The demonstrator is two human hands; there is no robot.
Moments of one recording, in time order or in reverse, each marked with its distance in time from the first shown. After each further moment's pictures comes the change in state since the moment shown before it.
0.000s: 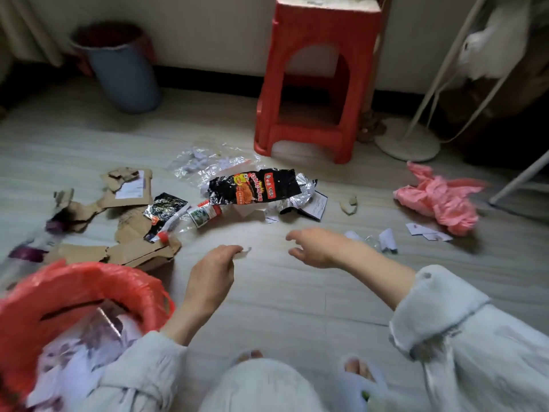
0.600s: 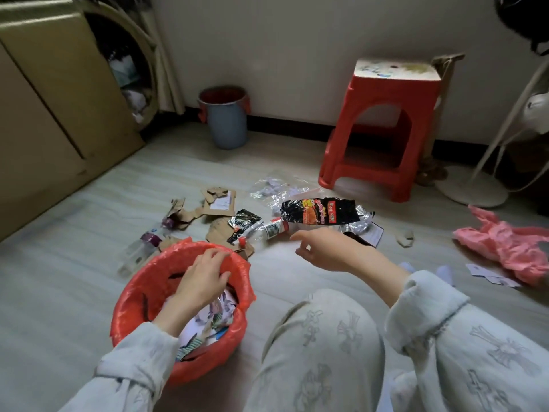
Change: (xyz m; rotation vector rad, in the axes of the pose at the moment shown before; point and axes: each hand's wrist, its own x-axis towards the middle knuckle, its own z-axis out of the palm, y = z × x) left_hand -0.102 -0.052 -0.159 0.224 -0.141 -0.293; right_hand -0.068 -0.129 -0.021 -0.062 0.252 -0.357
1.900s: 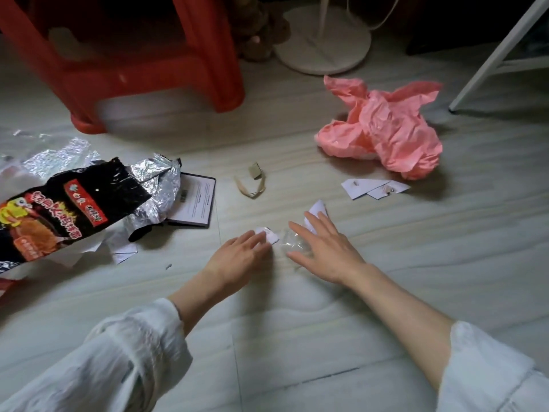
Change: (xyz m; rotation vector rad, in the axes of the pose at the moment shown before) left_hand 0.274 0.344 0.393 0.291 -0.360 1.083; right_hand -0.043 0.458 0.212 0.404 -0.024 0.747
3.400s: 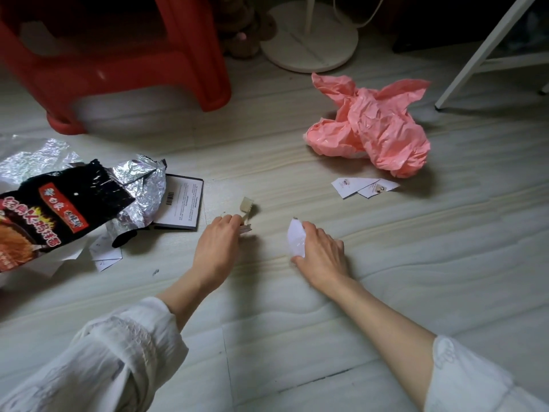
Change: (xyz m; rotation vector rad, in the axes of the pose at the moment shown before) left_hand 0.021 0.001 -0.012 -0.201 0.200 -0.478; right_hand 0.004 -0.006 0.022 0.041 0.152 0.279
